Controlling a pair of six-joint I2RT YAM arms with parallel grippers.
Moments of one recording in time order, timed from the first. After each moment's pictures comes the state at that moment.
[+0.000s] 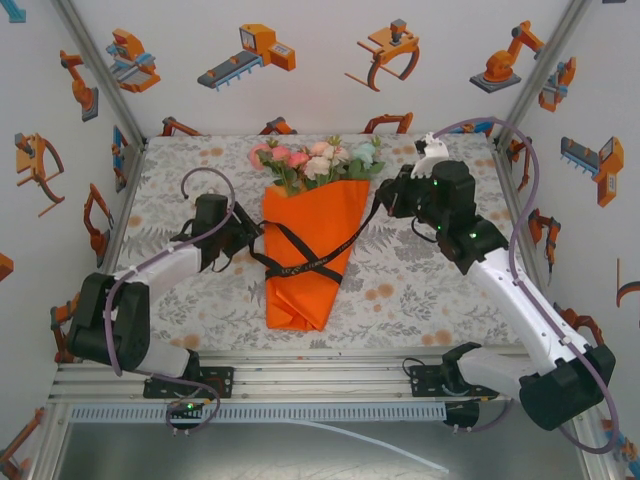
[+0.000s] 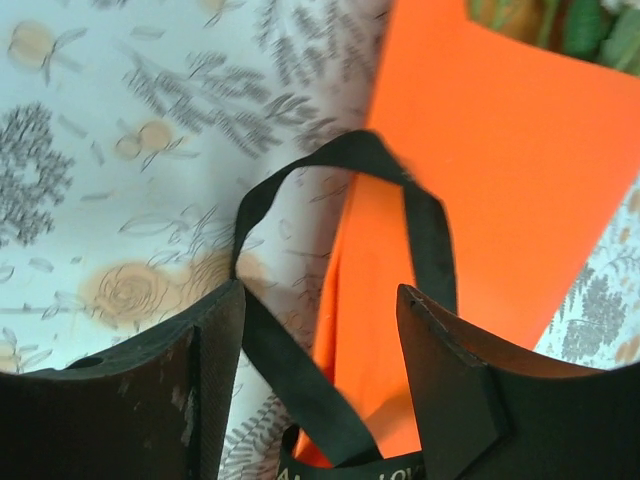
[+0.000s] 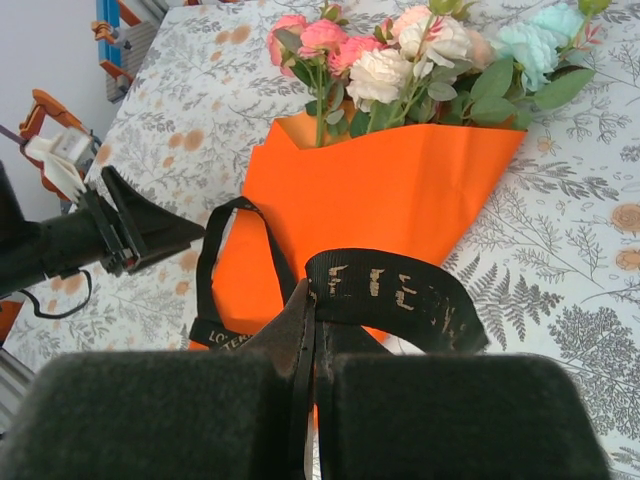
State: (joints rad) left arm -0.33 1.45 0.75 -0.05 0.02 -0.83; right arm 0.43 1.12 1.08 -0.26 -0.15 0.38
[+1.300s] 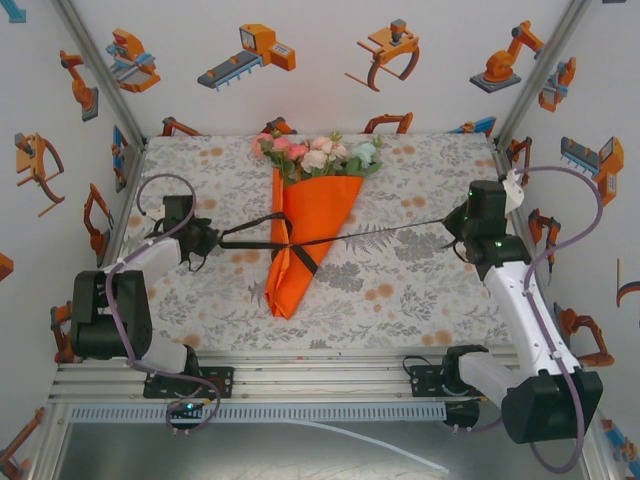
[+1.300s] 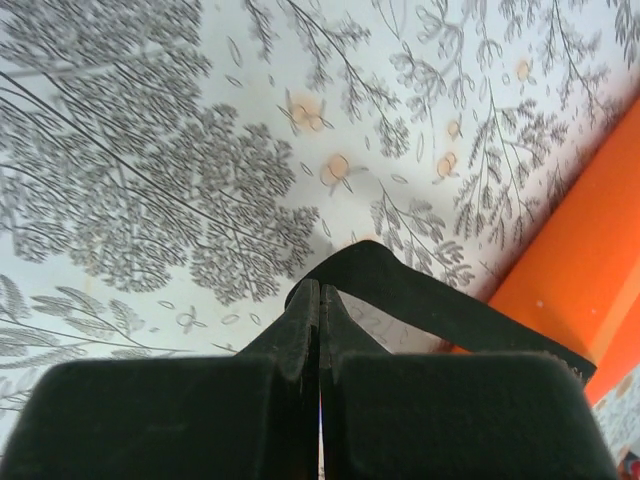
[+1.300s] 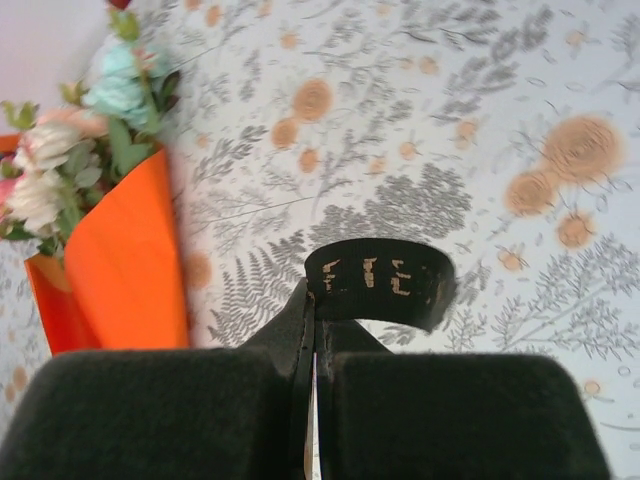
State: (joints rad) left arm -0.06 1.49 0.76 -0.13 -0.05 -0.93; right arm 0.07 1.04 0.91 -0.49 0.21 0.75
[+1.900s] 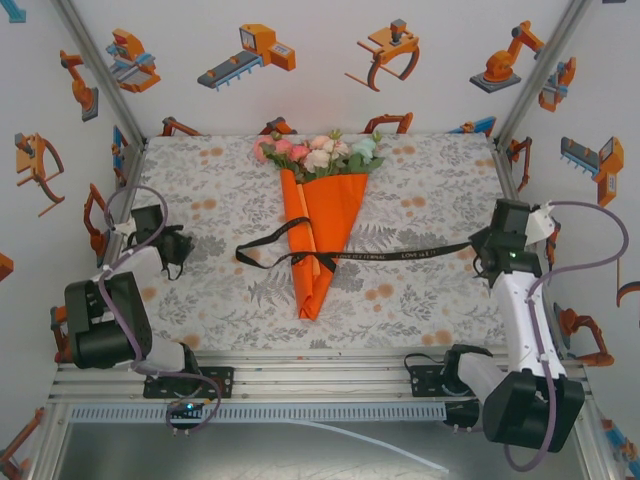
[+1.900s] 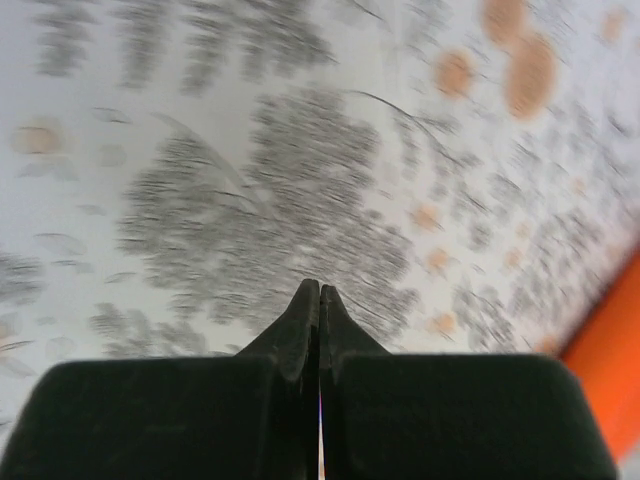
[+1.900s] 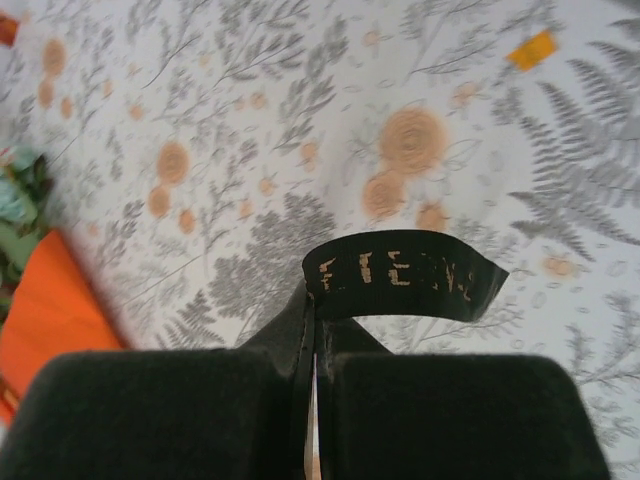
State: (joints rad) left arm 0.12 1.46 0.68 -0.06 0.05 -0.85; right arm -0.15 1.01 0.80 -0.49 0.19 0.81
